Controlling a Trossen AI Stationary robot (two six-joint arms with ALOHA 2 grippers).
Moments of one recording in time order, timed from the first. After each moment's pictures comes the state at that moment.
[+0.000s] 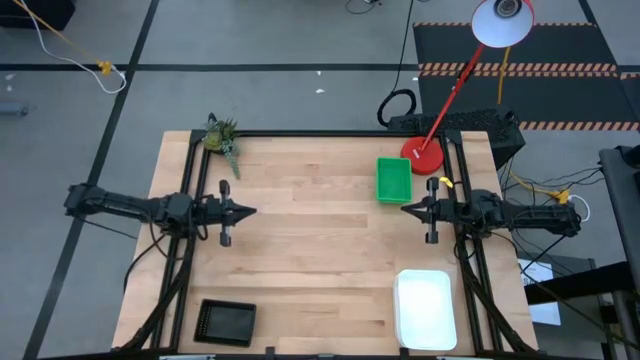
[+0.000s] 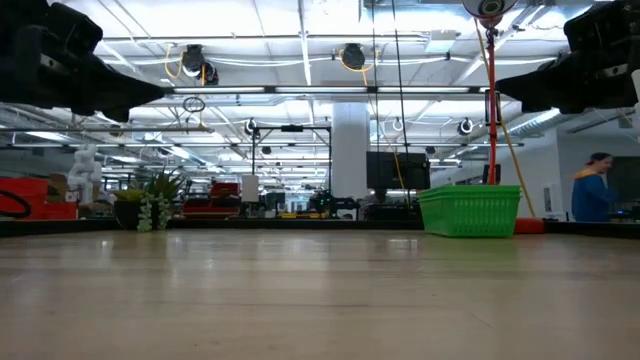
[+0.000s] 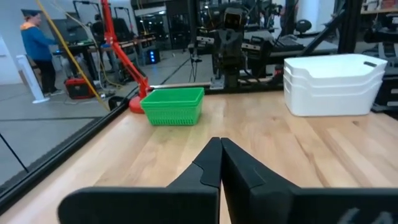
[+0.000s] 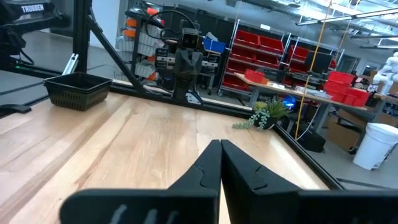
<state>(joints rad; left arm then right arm) -0.14 0.27 0.01 0.24 -0.23 0.10 0.00 0.00 0.02 0.02 0.05 -0.22</state>
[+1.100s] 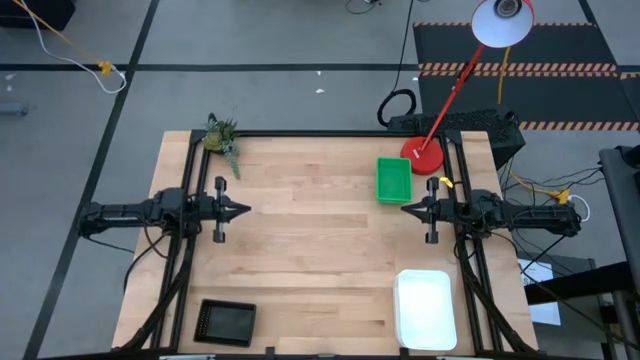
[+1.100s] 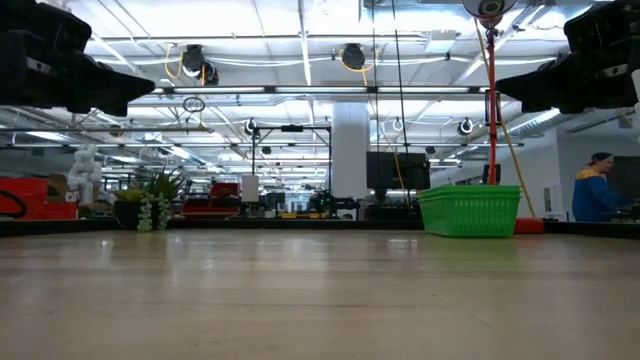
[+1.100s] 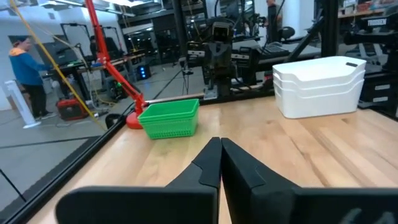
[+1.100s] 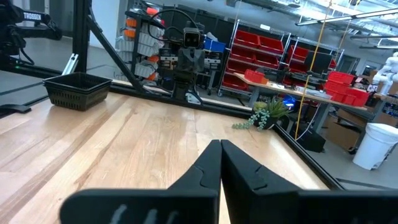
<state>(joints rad) 0.03 0.00 0.01 0.01 0.01 0.17 0.00 0.00 0.01 0.02 0.05 -0.22</state>
